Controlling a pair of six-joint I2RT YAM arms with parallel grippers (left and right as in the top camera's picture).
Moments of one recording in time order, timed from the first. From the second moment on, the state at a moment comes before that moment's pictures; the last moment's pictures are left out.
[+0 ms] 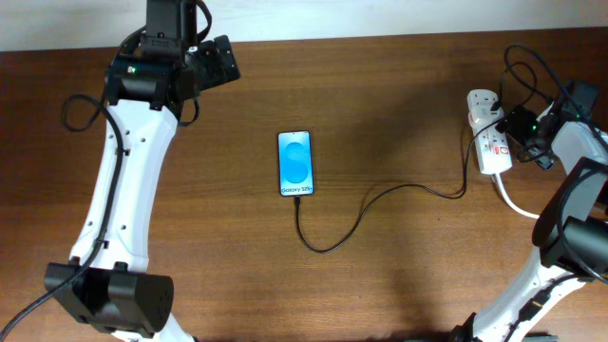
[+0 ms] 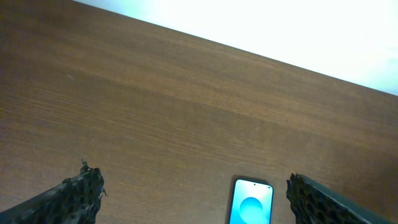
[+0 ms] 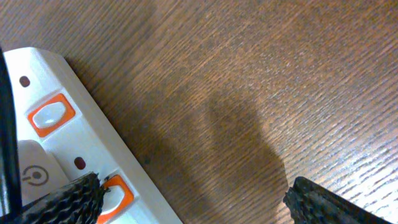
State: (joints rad) left arm -0.17 1.83 1.97 -0.98 -0.14 -0.39; right arm -0.49 2.13 1.48 -0.45 -0.11 0.30
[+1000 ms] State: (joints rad) left arm -0.17 1.83 1.97 -0.98 -0.14 -0.39; right arm -0.47 2.15 1.52 -0.50 -0.08 0.25
